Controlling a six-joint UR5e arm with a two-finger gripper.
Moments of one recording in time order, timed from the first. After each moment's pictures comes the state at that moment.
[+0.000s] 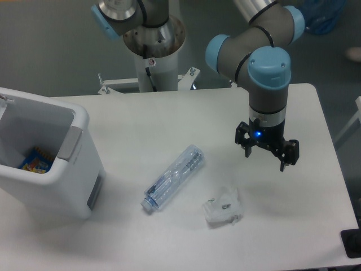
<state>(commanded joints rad) 2.66 -1.91 -1.63 -0.88 1.56 1.25</state>
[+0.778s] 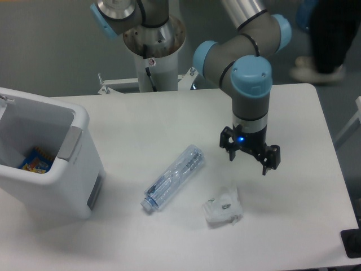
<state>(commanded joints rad) 2.56 -1.97 -1.66 -0.82 1.56 1.10</state>
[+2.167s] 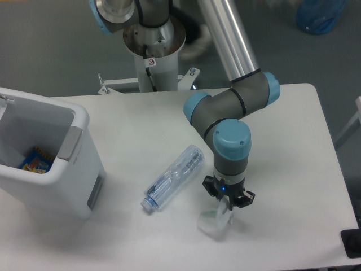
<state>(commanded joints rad) 2.49 -2.14 -1.54 -0.81 1.55 0.90</state>
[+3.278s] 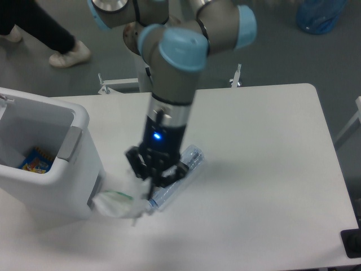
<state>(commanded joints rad) 2.30 -1.75 -1.53 -0.83 1.08 0.62</state>
